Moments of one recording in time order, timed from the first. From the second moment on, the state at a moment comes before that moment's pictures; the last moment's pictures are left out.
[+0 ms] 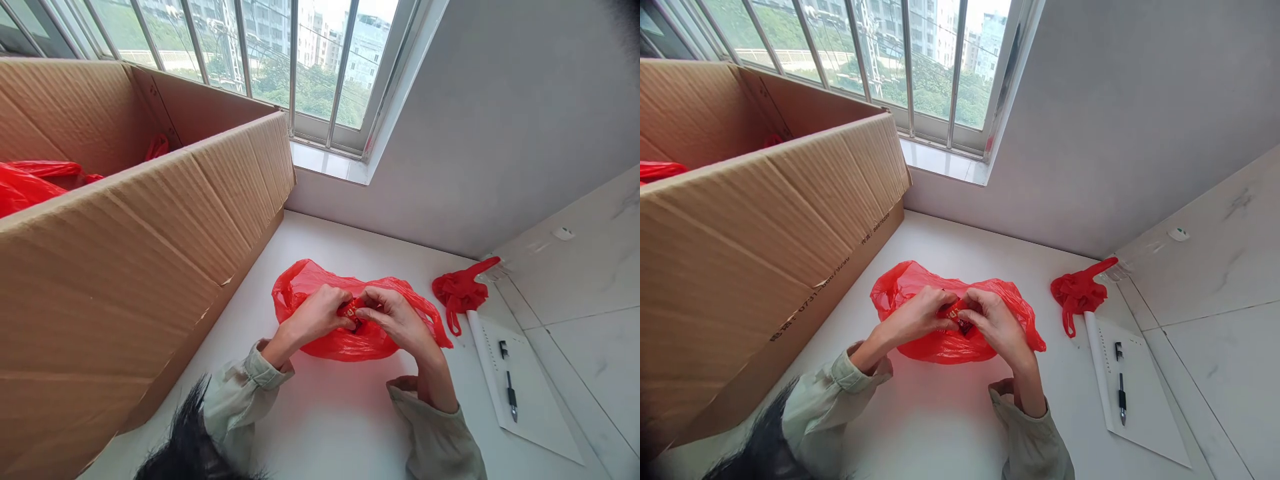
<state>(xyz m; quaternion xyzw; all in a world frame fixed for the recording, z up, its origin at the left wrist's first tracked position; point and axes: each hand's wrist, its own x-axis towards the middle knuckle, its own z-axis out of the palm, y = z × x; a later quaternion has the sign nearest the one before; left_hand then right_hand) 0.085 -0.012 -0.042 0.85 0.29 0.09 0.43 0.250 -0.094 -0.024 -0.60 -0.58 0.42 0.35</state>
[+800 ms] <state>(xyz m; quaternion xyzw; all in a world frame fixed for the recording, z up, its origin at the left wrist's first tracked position) 0.086 -0.023 -0.047 0.90 0.34 0.02 0.26 0.236 -0.084 -0.078 -0.75 -0.61 0.23 0.12</state>
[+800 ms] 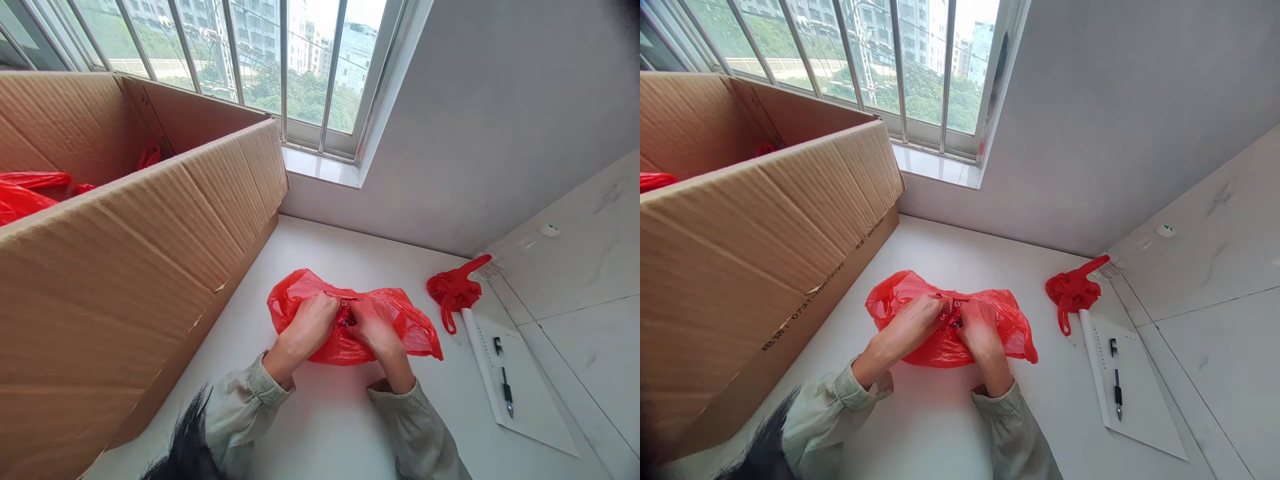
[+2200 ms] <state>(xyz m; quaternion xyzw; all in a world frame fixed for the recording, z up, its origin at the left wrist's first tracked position) 0.063 -0.001 -0.013 0.74 0.25 0.16 0.60 0.251 -0.103 -0.002 -0.60 -0.52 0.44 0.42</state>
